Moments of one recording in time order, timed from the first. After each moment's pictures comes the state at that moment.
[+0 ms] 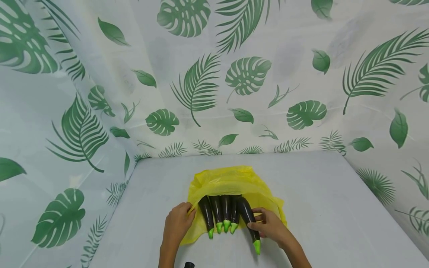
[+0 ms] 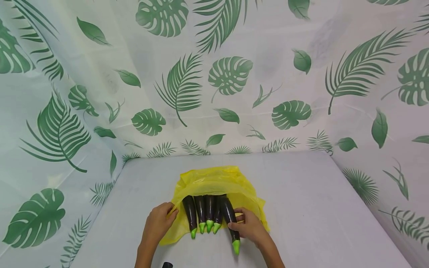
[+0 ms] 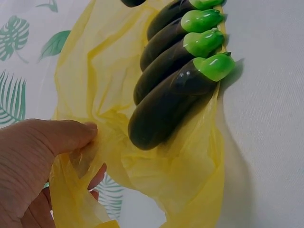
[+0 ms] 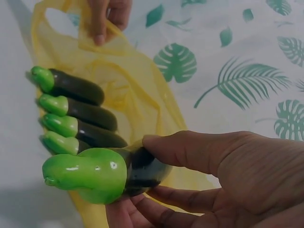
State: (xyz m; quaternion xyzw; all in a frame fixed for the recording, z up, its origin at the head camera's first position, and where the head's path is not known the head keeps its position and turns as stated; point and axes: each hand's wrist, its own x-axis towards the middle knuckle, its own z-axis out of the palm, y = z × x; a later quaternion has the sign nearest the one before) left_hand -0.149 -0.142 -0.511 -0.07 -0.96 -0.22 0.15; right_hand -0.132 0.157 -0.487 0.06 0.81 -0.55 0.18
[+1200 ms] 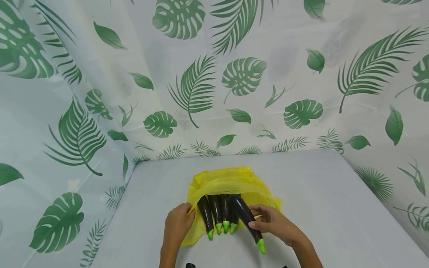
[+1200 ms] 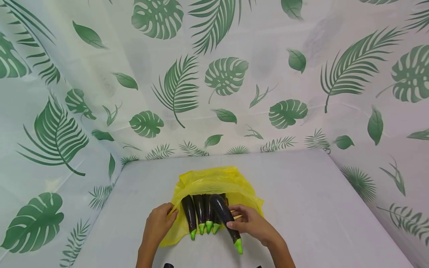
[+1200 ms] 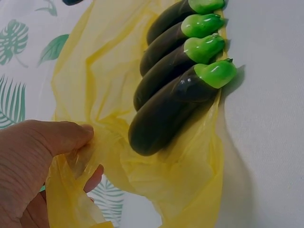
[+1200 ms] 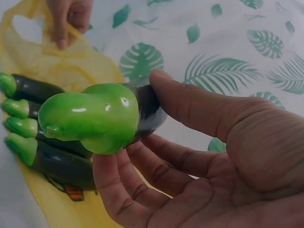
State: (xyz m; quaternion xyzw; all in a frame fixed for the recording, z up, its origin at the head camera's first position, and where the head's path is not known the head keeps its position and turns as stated) left_hand -0.150 -0.137 -0.509 -0.07 -0.96 -0.20 0.19; right_hand -0.132 0.187 -0.465 -0.12 0.71 -0.64 0.27
